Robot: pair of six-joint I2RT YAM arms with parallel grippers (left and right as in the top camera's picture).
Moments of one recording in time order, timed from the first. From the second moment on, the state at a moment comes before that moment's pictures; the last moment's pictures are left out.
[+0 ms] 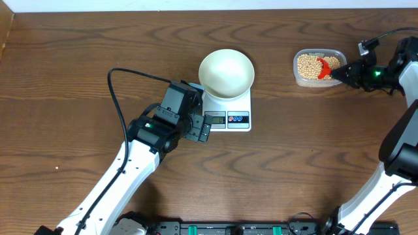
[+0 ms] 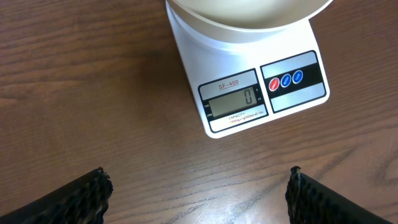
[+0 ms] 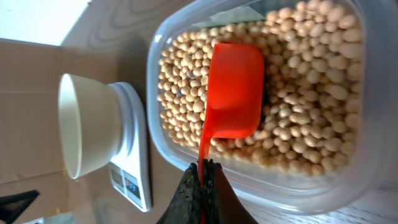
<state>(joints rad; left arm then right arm) -0.47 1.30 0.99 -0.71 0.00 -0.12 -0.40 2.12 1.61 -0.87 -0.91 -0.14</state>
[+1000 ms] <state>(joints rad) -0.47 1.30 0.99 -0.71 0.00 -0.12 -0.53 2.12 1.61 -0.96 -1.27 -0.17</state>
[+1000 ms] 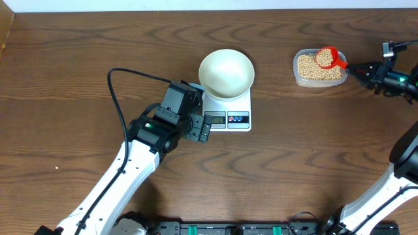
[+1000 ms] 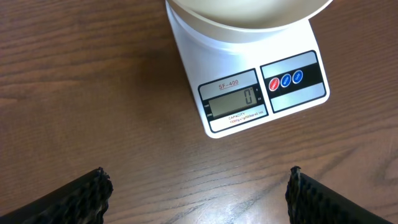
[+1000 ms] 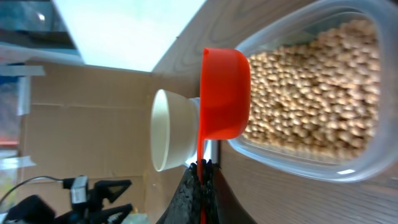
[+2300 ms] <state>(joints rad) -0.47 1.30 0.99 -0.71 0.00 -0.12 -0.11 2.12 1.61 -0.58 -1.42 0.17</state>
